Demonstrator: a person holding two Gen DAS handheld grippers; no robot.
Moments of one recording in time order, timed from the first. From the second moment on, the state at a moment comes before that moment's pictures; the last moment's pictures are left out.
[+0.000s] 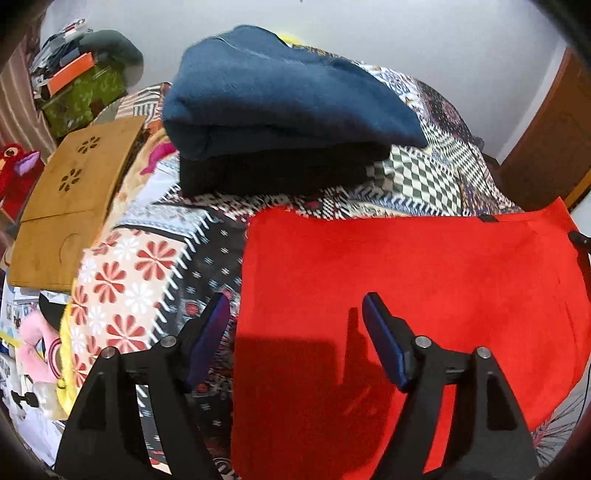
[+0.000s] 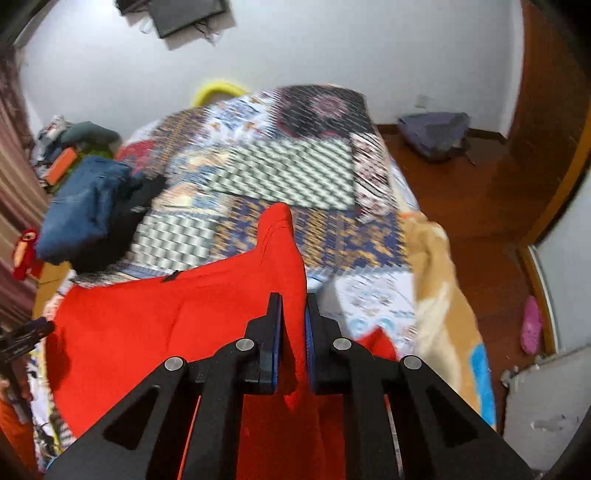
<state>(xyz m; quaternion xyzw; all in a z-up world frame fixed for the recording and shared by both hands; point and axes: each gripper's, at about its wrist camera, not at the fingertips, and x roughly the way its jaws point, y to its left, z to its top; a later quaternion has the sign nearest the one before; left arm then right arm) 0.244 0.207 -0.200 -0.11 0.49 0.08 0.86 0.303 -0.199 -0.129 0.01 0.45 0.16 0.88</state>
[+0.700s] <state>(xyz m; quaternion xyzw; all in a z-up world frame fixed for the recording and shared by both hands) 0.171 0.253 -0.182 -0.23 0.45 0.15 0.85 0.246 -0.191 -0.118 -0.05 0.44 0.14 0.88</state>
